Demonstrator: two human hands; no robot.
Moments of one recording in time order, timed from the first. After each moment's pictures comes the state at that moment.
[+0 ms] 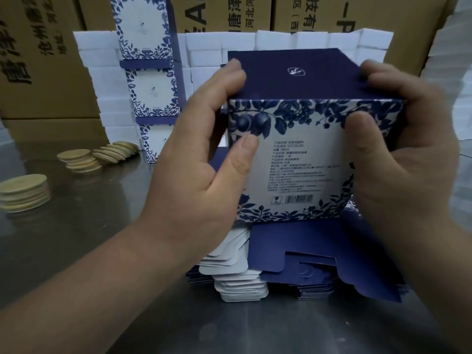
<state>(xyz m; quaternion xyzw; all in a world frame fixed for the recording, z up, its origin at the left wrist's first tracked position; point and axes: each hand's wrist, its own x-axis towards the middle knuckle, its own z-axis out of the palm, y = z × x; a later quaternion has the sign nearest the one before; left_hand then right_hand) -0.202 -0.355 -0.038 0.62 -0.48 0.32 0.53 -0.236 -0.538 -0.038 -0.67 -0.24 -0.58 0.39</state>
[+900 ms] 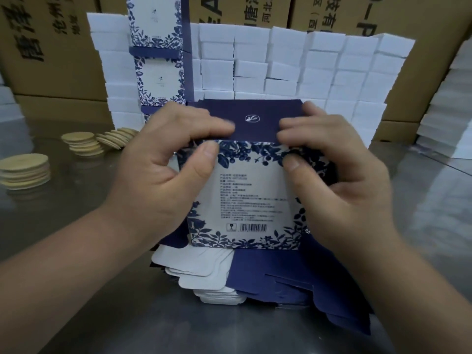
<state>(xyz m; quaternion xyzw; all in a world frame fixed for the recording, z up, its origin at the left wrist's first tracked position) -0.191 -0.339 -0.033 0.69 -0.43 0.40 0.43 -0.236 -0.518 -0.034 -0.73 -0.31 -0.48 0.37</state>
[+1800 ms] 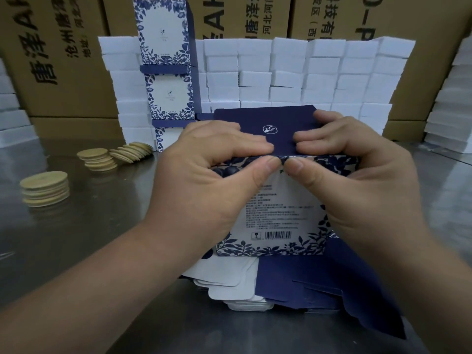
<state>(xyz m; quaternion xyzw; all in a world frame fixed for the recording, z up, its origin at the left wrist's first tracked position) -0.208 -0.351 -0.027 0.68 -0.39 0.39 0.48 -0.237 -0.505 -0.032 -0.72 -0.26 -0.47 0.44</state>
